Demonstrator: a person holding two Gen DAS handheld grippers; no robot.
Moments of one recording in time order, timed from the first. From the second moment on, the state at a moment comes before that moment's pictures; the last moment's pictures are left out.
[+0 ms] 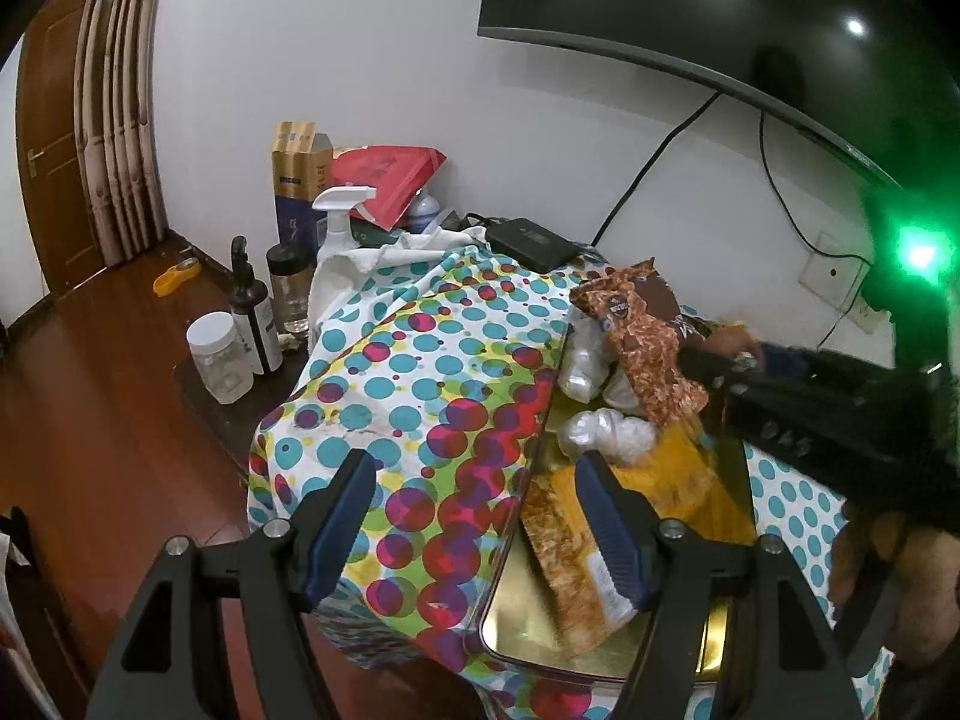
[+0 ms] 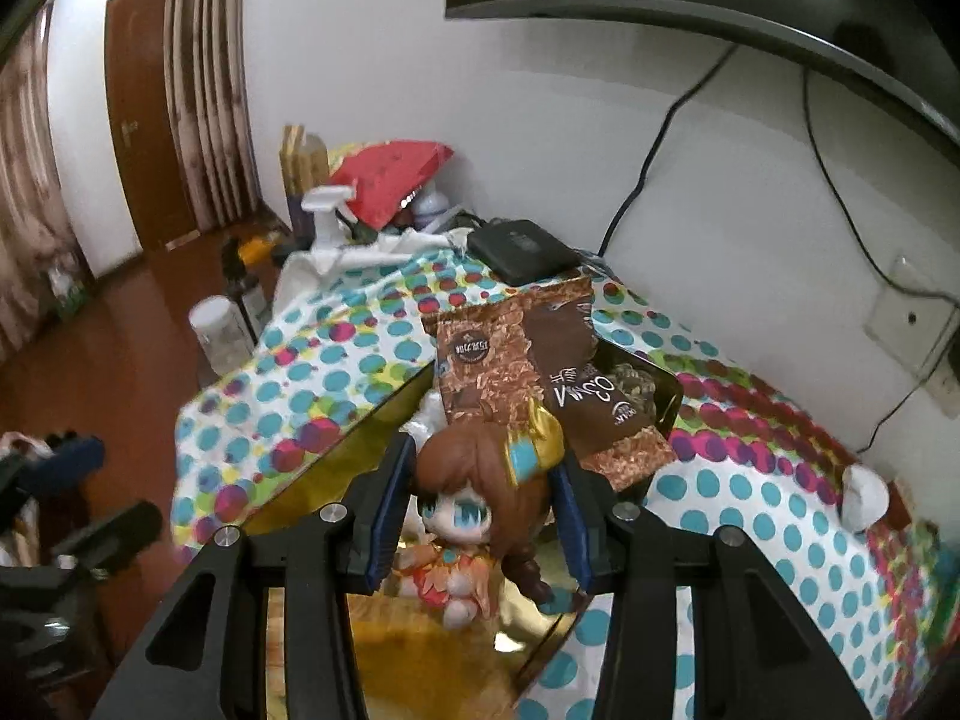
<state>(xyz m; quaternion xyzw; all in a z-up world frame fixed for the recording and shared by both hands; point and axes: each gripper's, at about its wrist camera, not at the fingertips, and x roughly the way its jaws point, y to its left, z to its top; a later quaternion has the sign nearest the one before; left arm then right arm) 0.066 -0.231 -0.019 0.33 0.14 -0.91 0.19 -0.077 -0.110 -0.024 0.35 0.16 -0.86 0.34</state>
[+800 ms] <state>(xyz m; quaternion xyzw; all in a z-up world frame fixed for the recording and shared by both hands) 0.063 -0.219 -0.017 0.34 0.14 -0.91 0.19 -0.068 -0.079 -0.019 0.33 0.13 -0.87 0.33</state>
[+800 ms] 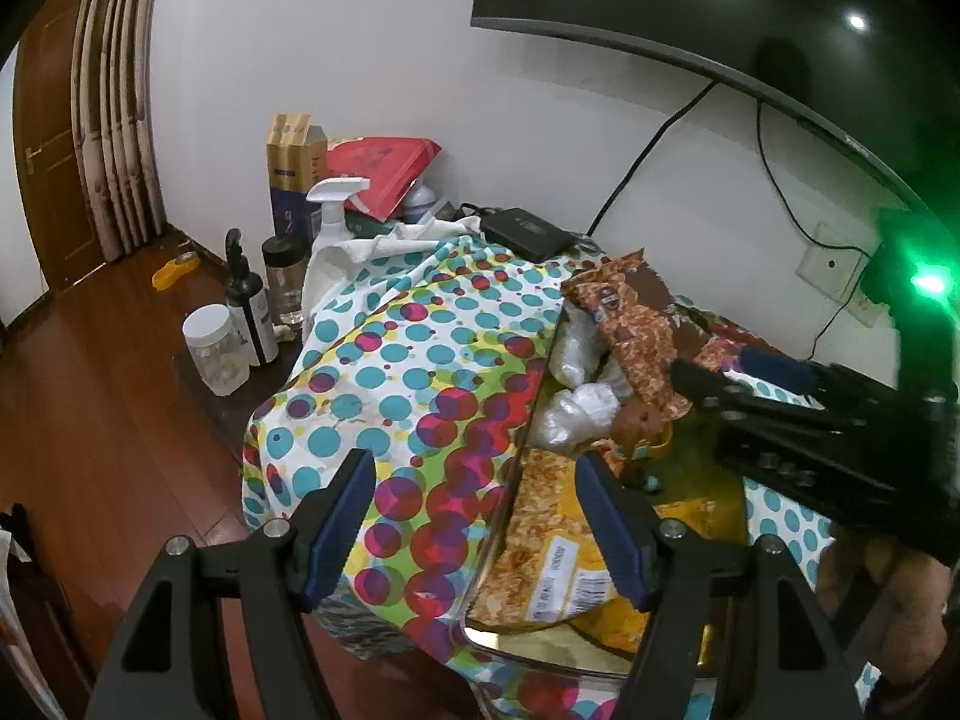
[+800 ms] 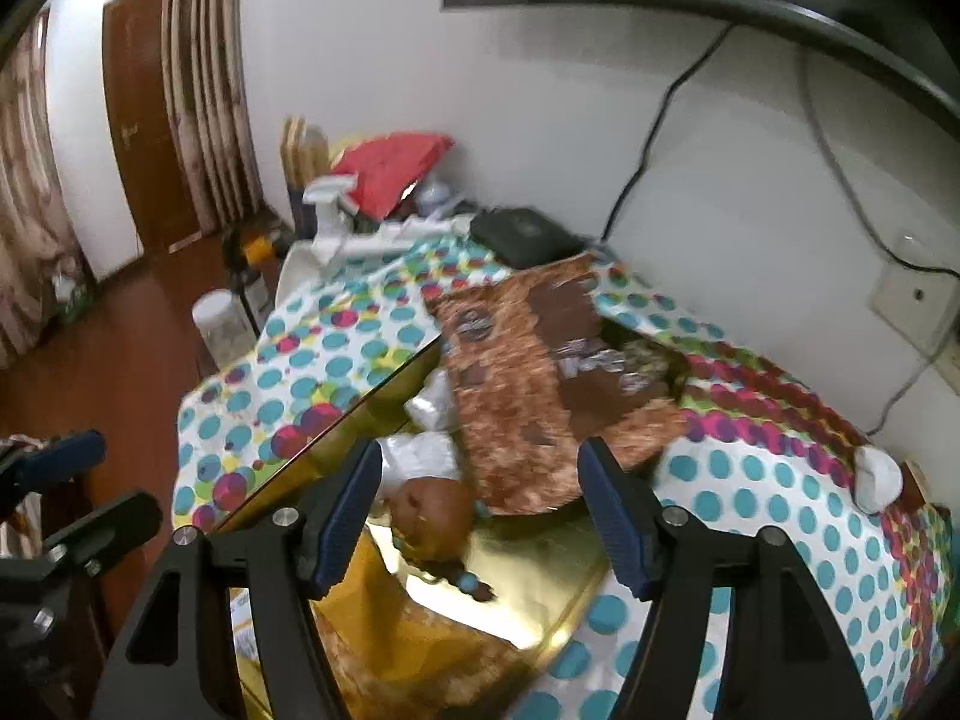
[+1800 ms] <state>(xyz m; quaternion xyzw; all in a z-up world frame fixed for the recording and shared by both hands) -0.180 0.042 -0.077 0.40 0.06 -0.91 -0.02 -0.254 0.267 -0.077 0.39 0.02 -0.92 0.07</state>
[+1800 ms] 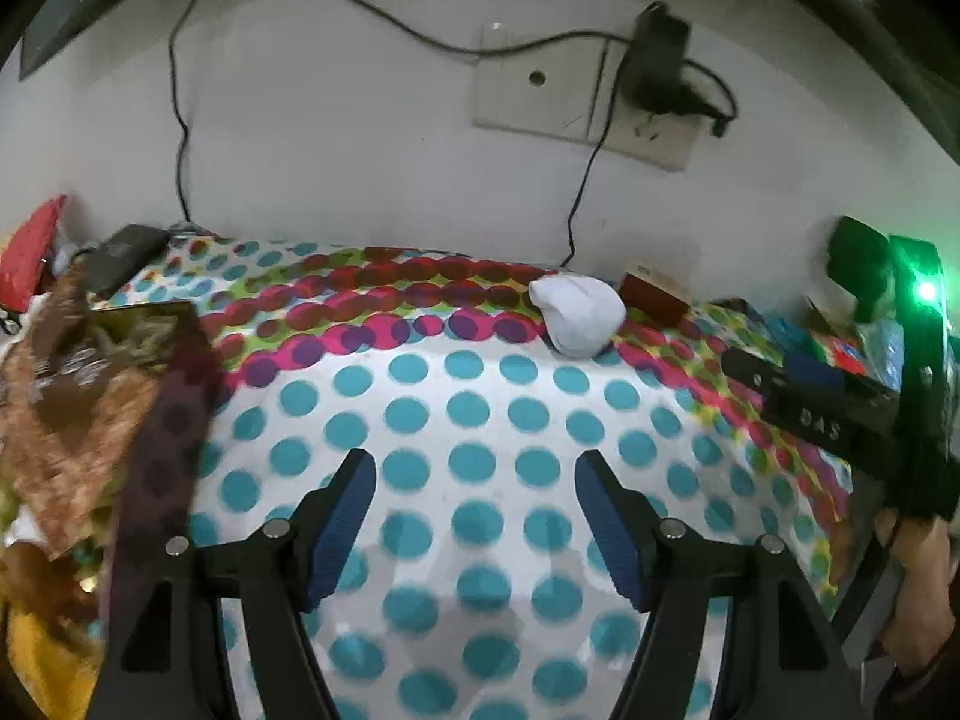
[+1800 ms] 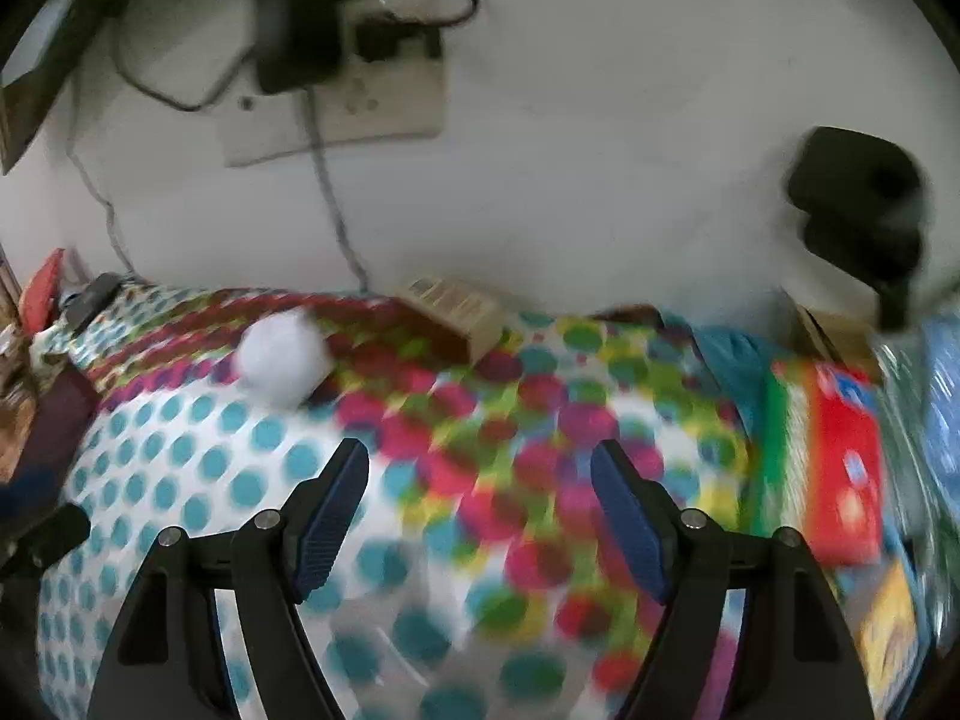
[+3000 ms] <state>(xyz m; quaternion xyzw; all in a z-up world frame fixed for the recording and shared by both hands) -0.286 0.111 -0.110 0.39 0.02 -0.92 0.02 -0.243 0.252 -0.106 0.43 -0.05 -0.90 0.06</state>
